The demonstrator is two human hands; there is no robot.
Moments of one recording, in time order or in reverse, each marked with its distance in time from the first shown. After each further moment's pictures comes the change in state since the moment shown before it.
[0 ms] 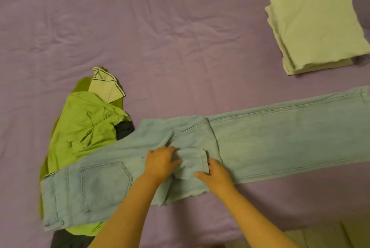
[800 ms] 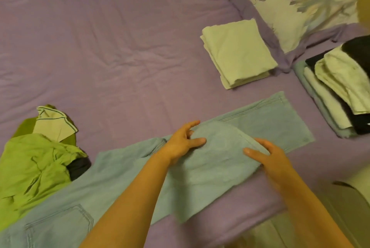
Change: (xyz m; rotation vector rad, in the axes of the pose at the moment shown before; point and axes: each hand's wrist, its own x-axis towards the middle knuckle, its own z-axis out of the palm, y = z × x) left_hand 0.043 0.167 -0.076 -1.035 -0.376 0.203; right_hand -0.089 -0.026 -0.212 0.456 0.446 -0.100
